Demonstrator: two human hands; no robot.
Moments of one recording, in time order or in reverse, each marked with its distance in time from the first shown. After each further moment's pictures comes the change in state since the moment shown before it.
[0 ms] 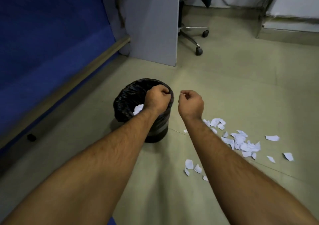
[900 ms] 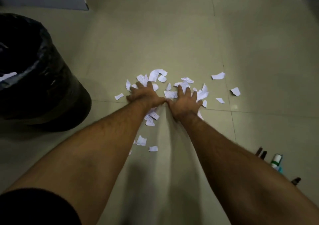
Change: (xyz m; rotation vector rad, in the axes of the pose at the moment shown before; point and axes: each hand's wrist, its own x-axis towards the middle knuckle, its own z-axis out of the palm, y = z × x) left_hand -0.037 -0.057 0.334 0.722 -0.653 0.004; right_hand 0.058 0.332 -0.132 -1.031 -0.133 0.197
